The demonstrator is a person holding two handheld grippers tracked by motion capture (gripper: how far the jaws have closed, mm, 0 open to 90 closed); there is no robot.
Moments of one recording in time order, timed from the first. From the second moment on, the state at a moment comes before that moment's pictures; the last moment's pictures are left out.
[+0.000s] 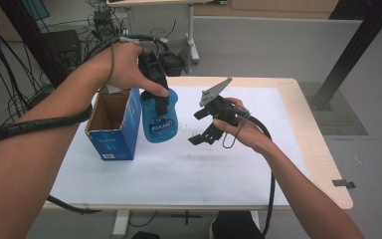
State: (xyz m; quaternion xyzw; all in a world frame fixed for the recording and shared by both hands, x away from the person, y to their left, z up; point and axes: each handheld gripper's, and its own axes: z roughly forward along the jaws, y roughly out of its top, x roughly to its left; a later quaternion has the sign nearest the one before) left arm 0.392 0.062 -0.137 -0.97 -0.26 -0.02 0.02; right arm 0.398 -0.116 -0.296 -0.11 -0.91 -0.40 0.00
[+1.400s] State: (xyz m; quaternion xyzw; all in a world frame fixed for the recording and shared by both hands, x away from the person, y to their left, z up) left arm 0.430 0.141 0.003 -0.76 -0.64 -0.09 -0.03; right arm 0.357 -0.216 -0.269 -0.18 -0.93 -0.31 -0.06
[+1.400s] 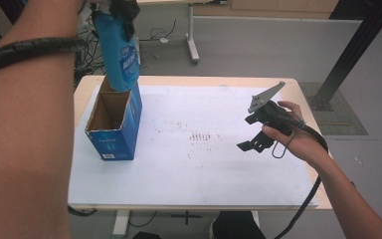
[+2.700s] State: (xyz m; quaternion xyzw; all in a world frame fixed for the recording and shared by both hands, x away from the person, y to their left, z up) left arm 0.452 0.215 -0.066 -0.65 -0.75 -0.07 -0.05; right arm 0.361 -0.230 -0.288 -0.19 -0.94 -0.28 -0.05
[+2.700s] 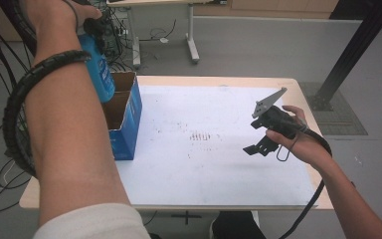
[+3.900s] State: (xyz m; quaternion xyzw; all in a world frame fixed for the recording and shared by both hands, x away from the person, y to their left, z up) left arm 0.453 0.224 -0.206 -0.67 -0.74 -0.05 -0.04; right arm 0.359 -0.223 -0.297 -0.19 -0.95 -0.26 -0.05
